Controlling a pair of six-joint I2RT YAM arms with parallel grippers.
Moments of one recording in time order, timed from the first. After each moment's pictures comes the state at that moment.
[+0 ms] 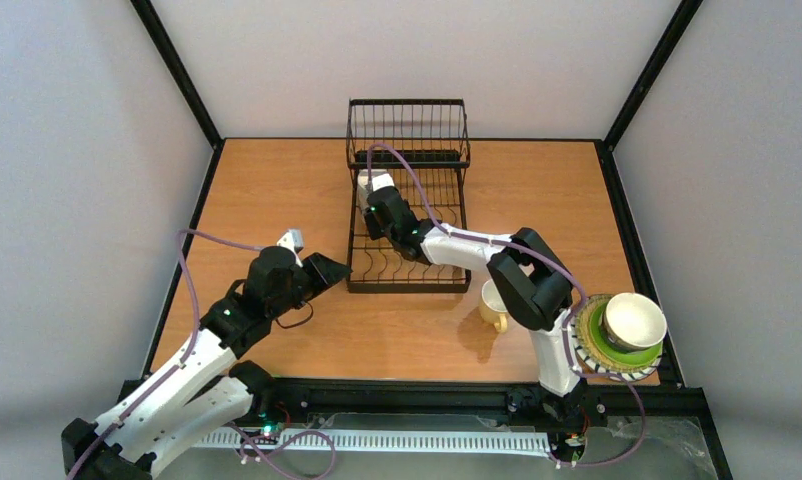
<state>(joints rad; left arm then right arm) -0.59 0.72 0.58 -0.38 0.01 -1.07 0.82 2.05 1.42 0.05 0.34 0.20</state>
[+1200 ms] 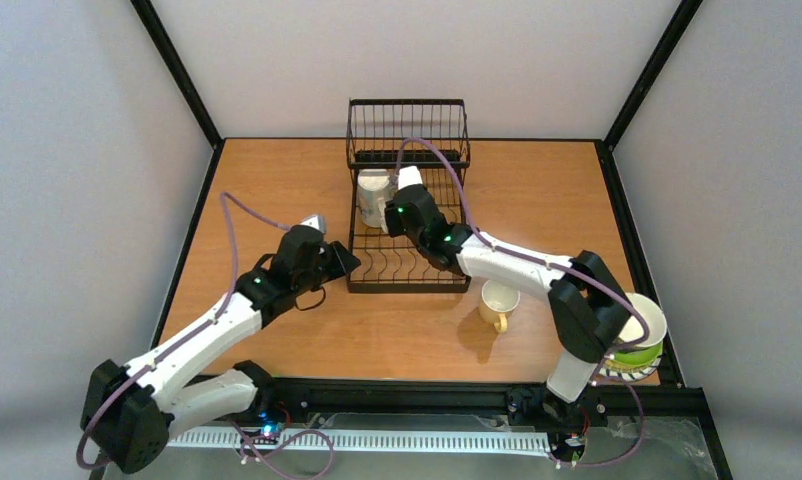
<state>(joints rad) -0.59 0.98 0.67 -0.34 -0.04 -0.87 0.83 1.74 1.23 0.03 0.39 0.22</state>
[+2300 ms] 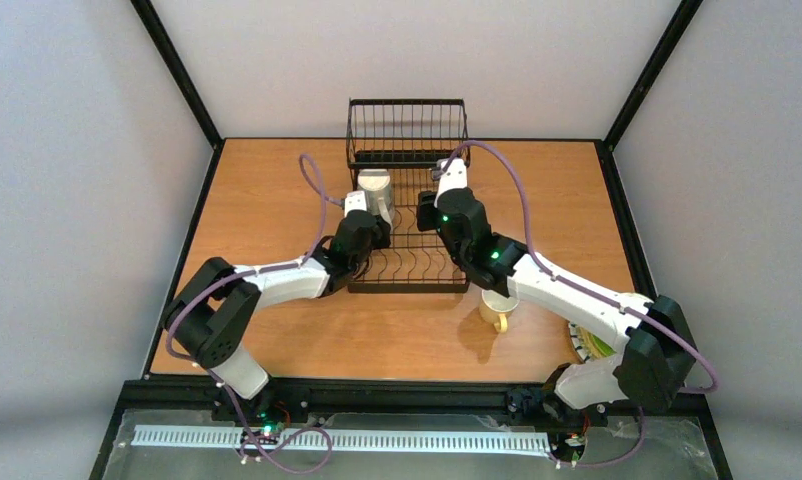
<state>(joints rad) -0.67 1.59 0.79 0.33 -0.35 -0.65 0.83 1.38 1.07 0.05 0.51 0.22</state>
